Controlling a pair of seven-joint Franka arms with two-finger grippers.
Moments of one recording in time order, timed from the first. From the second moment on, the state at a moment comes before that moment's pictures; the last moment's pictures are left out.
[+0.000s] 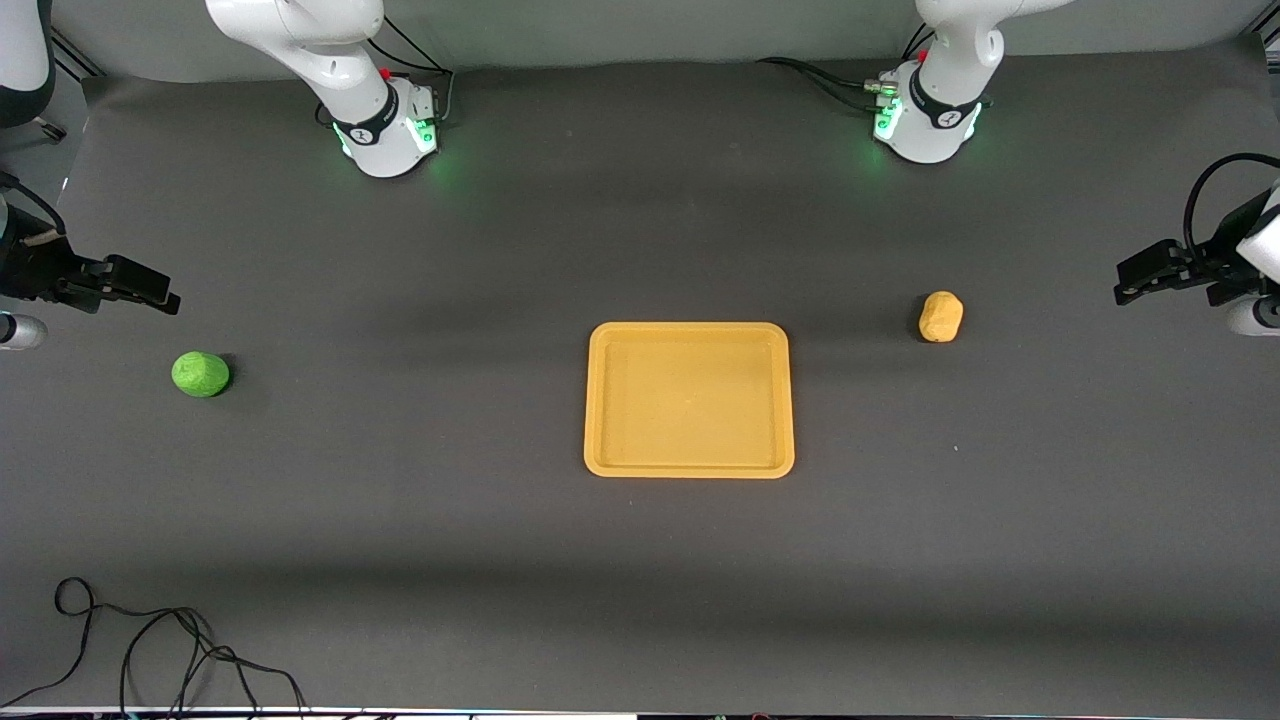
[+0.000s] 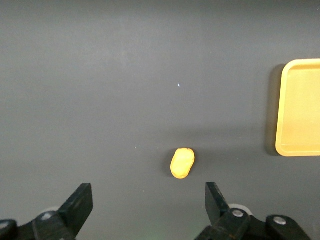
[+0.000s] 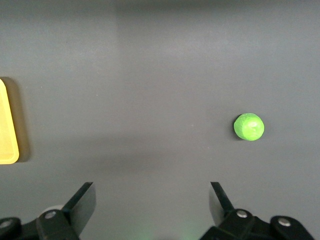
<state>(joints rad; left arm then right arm) 0.20 0.00 -0.17 -1.68 0.01 1.62 0.07 -0.04 0.01 -0.02 -1.62 0.00 1.57 0.01</state>
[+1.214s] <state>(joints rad) 0.08 0.23 -0.18 -2.36 0.01 2.26 0.28 -0.04 0.02 -0.03 -1.63 0.00 1.58 0.01</state>
